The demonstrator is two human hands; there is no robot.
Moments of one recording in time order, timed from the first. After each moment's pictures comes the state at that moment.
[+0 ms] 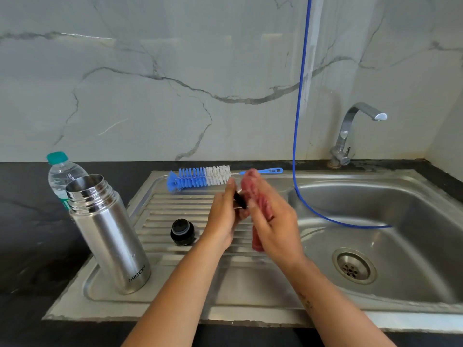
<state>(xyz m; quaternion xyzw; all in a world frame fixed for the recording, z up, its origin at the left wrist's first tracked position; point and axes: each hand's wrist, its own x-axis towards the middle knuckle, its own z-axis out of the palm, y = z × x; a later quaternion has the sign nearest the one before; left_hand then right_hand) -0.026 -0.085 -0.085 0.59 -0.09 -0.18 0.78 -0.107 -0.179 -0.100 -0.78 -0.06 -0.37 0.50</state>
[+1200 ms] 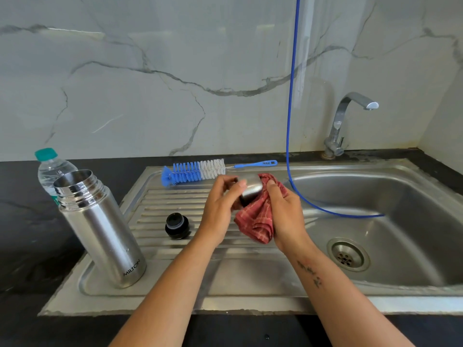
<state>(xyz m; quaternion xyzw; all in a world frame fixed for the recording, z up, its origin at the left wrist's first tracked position) -0.032 -0.079 -0.097 0.60 -0.21 -0.11 0.77 -0.102 -0.192 -0.091 -0.59 0.18 -0.27 0.74</state>
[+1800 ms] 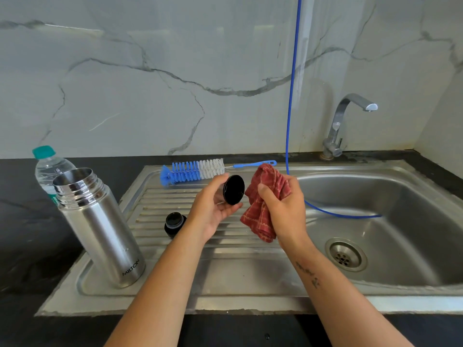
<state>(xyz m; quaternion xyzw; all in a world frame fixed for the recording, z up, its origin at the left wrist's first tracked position) -0.021 -0.063 -0.080 0.54 -0.04 -0.23 0.81 -0.114 -0.190 -0.082 -0.63 0.14 -0.35 0.68</state>
